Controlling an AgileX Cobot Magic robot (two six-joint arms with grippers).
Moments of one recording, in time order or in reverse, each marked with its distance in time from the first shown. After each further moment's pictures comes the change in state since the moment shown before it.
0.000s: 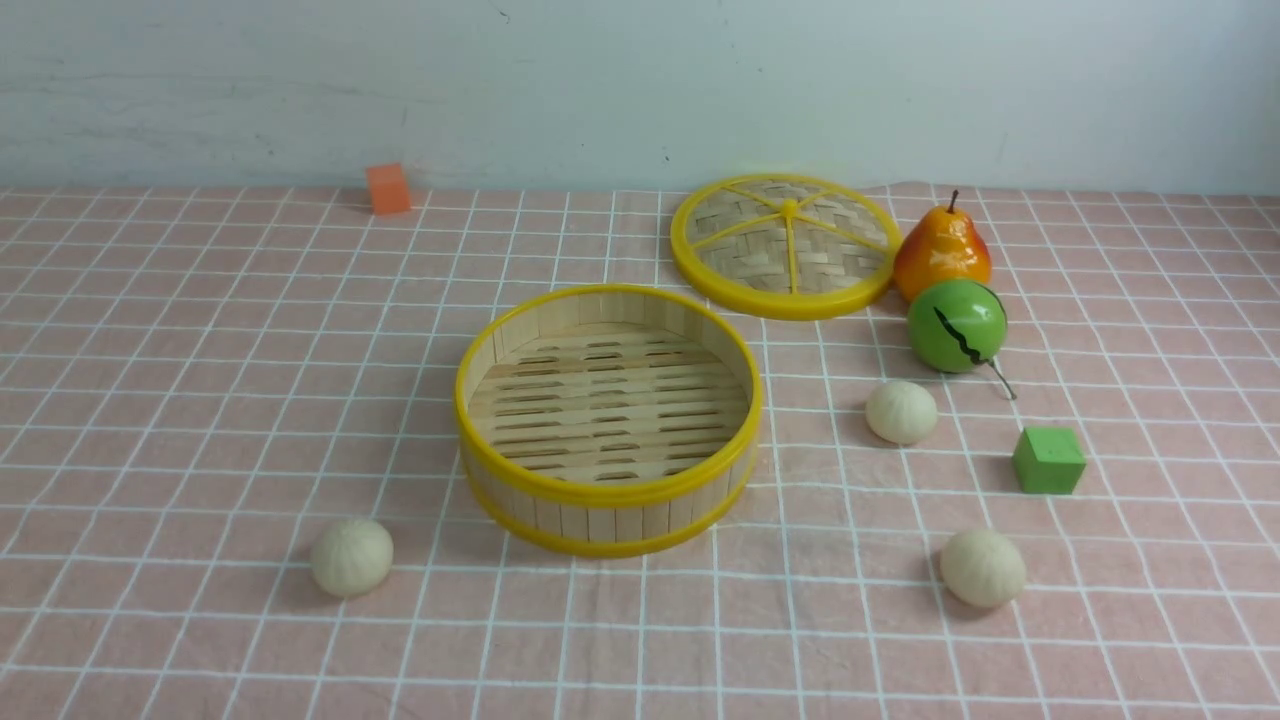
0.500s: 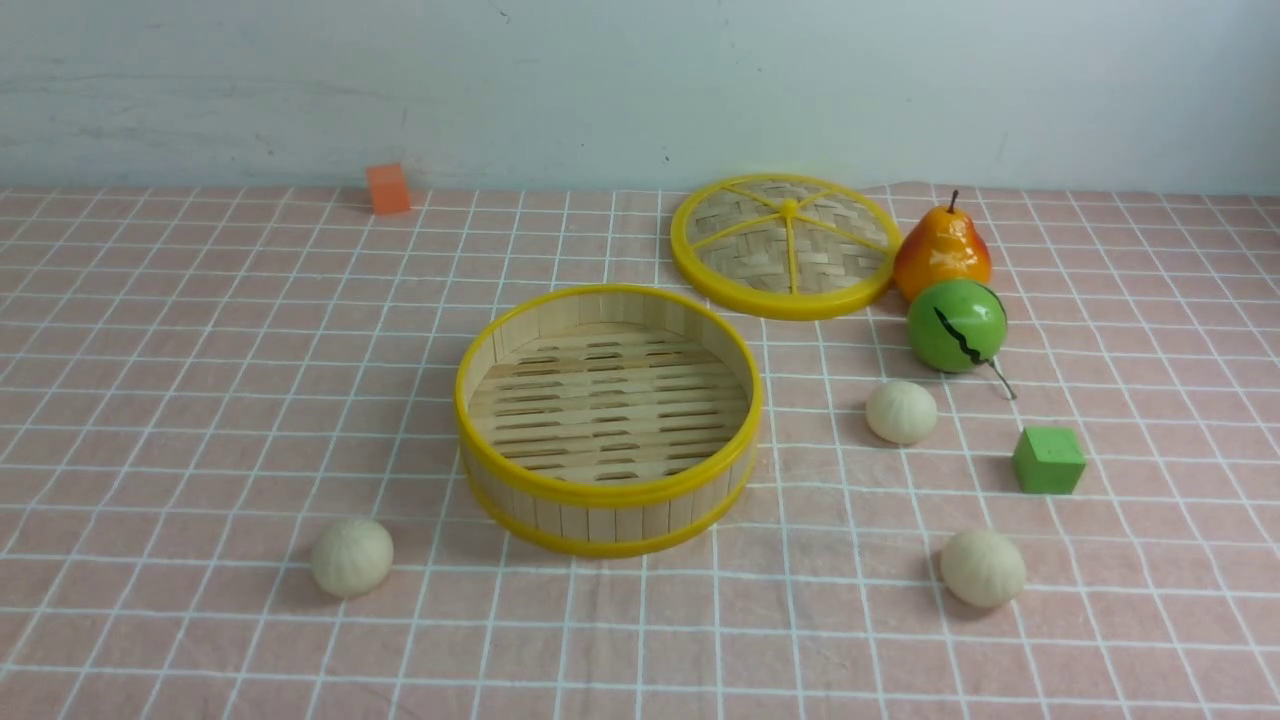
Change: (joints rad) right arm 0.000 0.000 0.000 0.000 0.000 0.000; left arm 0.000 0.000 0.000 0.000 0.000 0.000
